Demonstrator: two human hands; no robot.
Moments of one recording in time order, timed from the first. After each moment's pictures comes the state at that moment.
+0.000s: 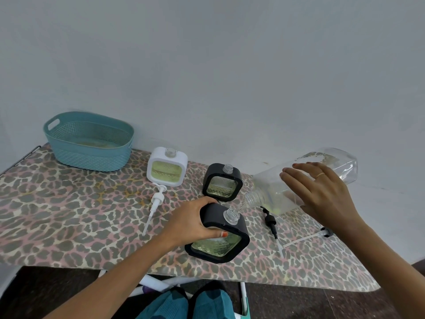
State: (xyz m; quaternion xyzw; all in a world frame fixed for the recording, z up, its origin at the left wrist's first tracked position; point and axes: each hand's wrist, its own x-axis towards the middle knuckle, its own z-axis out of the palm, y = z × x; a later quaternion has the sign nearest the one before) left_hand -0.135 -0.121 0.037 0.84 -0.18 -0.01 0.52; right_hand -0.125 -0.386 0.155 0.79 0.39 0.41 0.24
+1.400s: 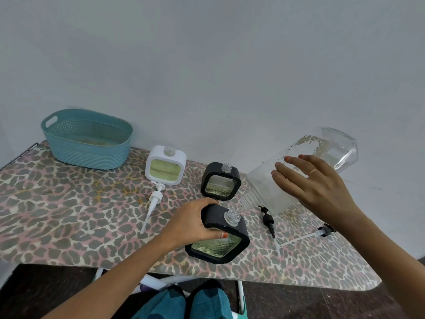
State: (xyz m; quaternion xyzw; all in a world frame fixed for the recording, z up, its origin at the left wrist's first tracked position) left_hand -0.137 -0.126 0.037 0.84 -0.18 -0.01 0.51; right_hand -0.125 -0.374 0.171 0.73 0.44 0.43 0.30
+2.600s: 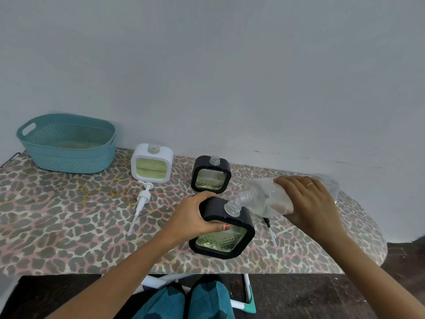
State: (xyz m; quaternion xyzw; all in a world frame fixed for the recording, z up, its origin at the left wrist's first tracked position) left_hand -0.132 -0.157 0.037 0.80 -0.18 -0.03 0.58; right_hand -0.142 -0.412 0.104 0.89 0.26 0.35 0.12
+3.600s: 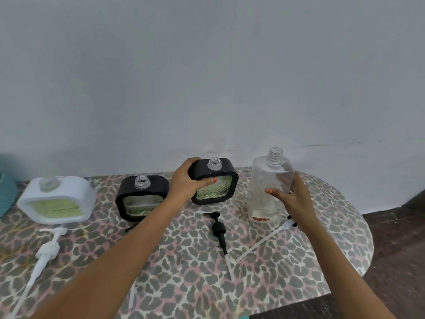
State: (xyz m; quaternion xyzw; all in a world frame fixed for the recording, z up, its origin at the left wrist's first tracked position) left_hand 0.039 -0.320 0.024 0.75 -0.08 -0.01 0.65; right_hand -0.038 -0.564 0.028 0.84 -0.07 0.19 -0.51
